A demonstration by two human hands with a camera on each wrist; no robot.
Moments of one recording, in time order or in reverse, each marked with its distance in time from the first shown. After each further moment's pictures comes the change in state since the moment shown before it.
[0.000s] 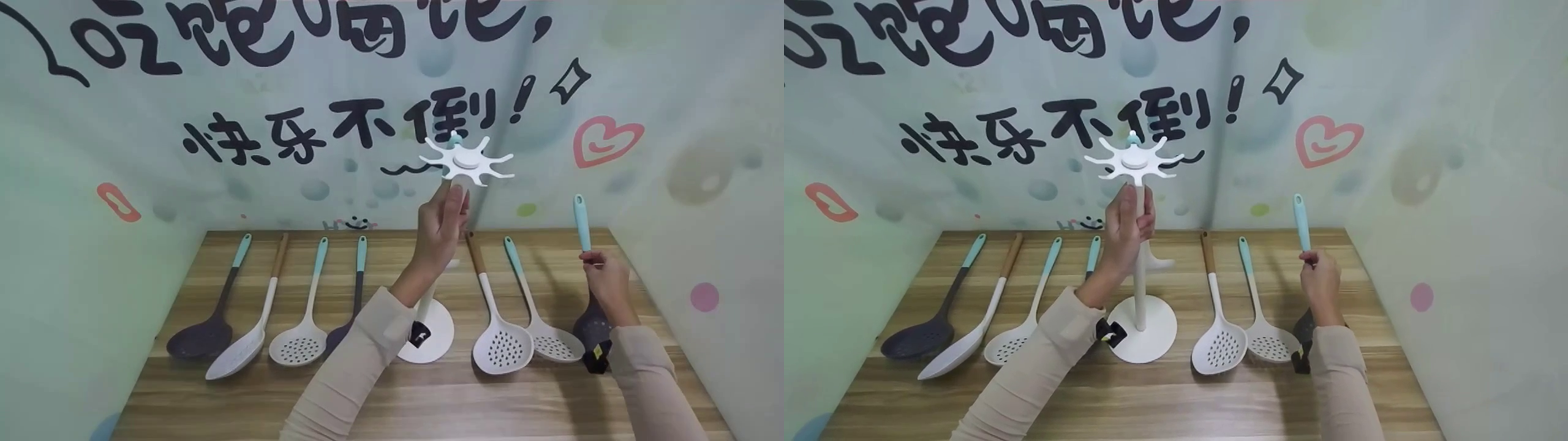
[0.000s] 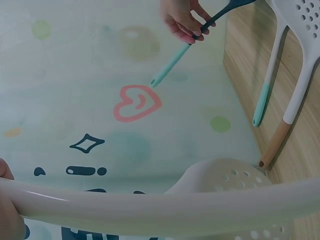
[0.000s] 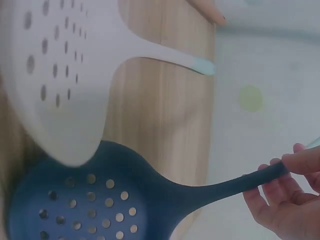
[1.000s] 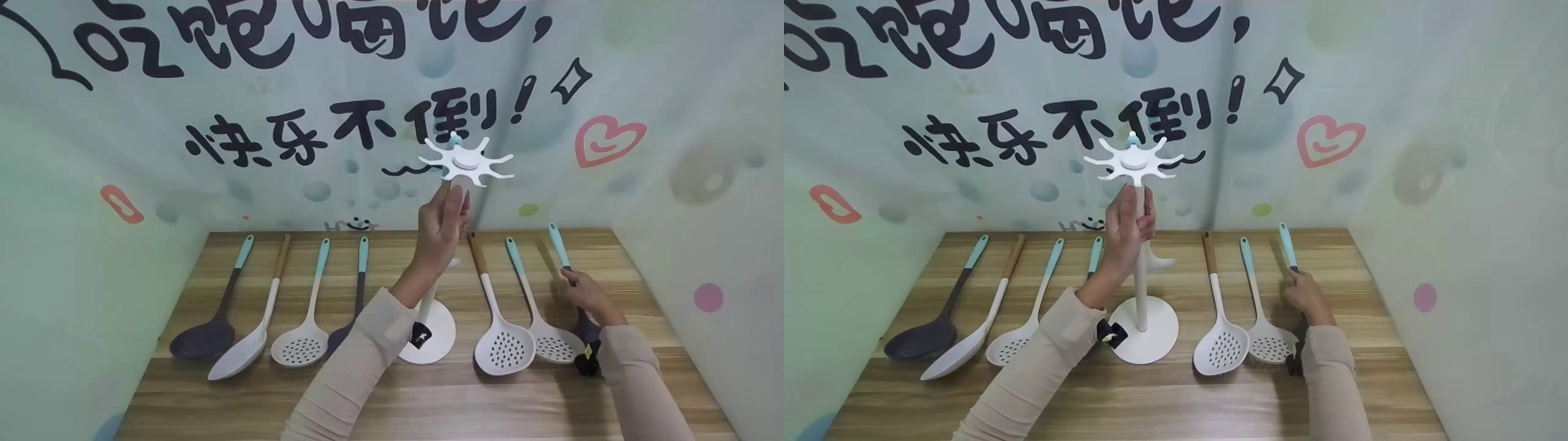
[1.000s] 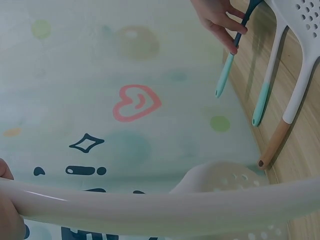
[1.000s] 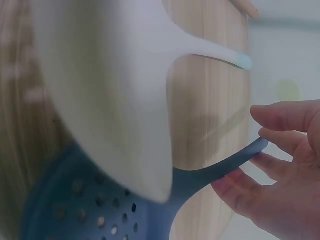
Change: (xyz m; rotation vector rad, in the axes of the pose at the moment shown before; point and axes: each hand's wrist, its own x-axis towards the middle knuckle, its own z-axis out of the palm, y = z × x) left_hand -0.001 0.000 0.000 0.004 0.005 -0.012; right_hand 0.001 0.024 0.020 -0.030 -0.673 0.069
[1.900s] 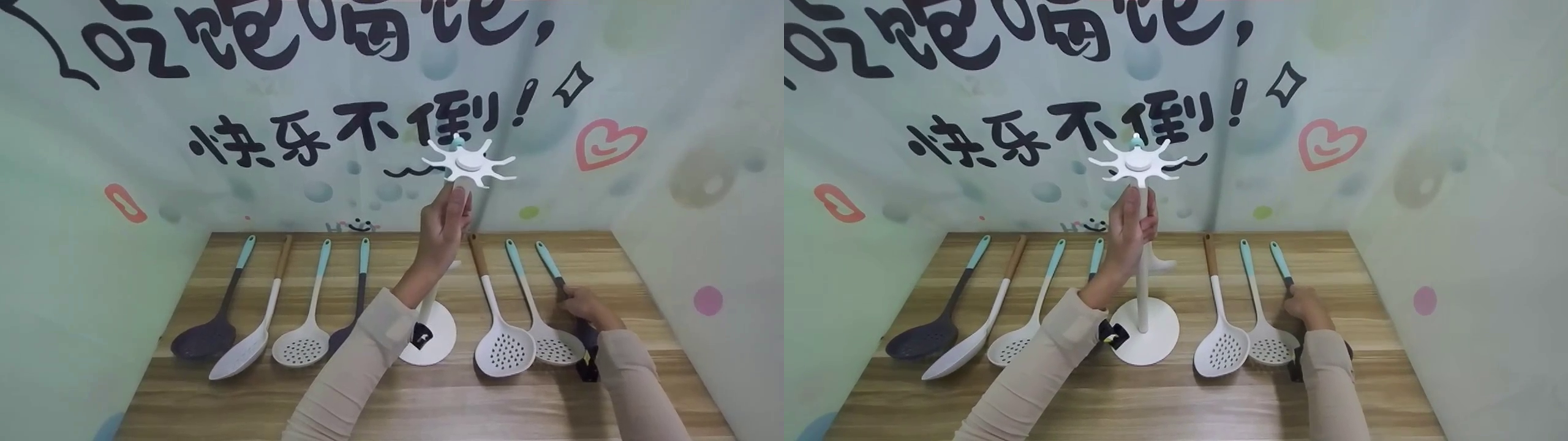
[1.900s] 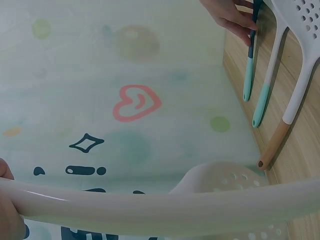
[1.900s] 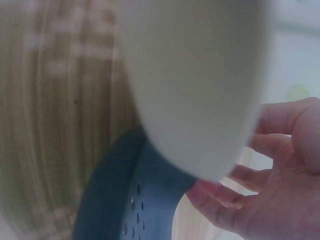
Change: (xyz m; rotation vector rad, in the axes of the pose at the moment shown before) left_hand 0.000 0.000 -0.001 0.017 0.000 0.011; right_hand -0.002 0.007 0.008 -0.155 -0.044 0.102
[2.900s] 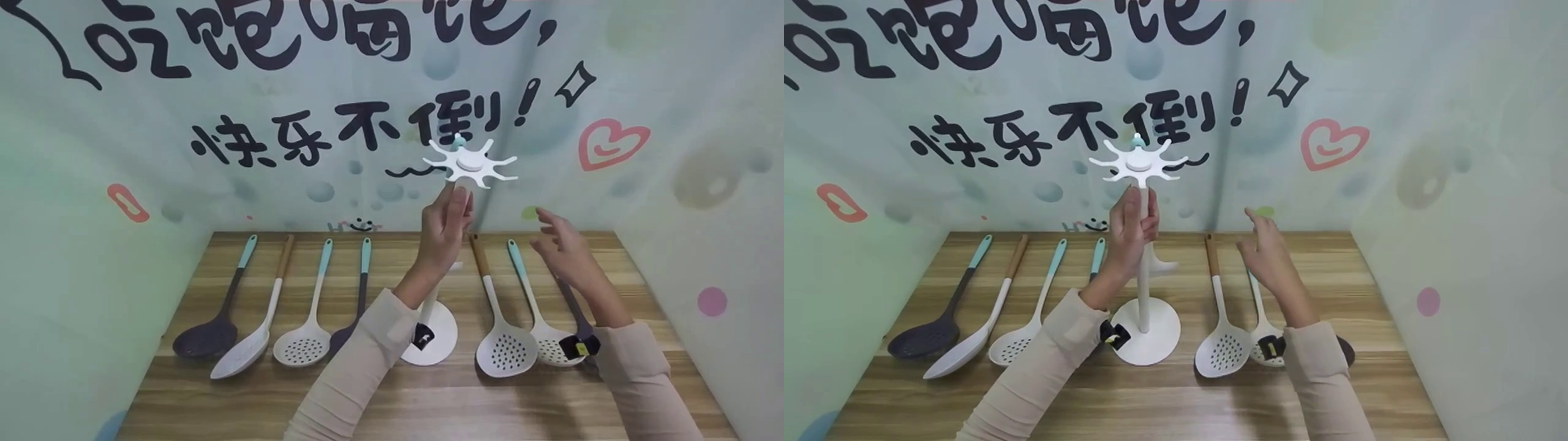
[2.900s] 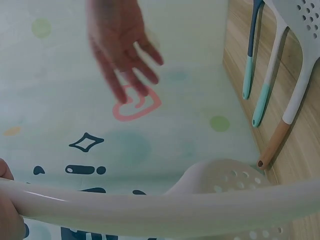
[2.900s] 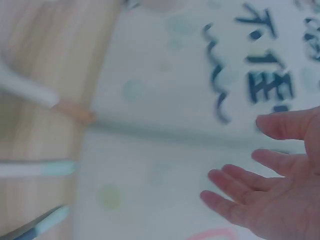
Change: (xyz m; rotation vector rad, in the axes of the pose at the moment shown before) left_hand 0.001 0.000 0.001 -0.006 0.013 0.033; right_hand -0.070 -0.146 -0.035 0.165 0.360 -0.508
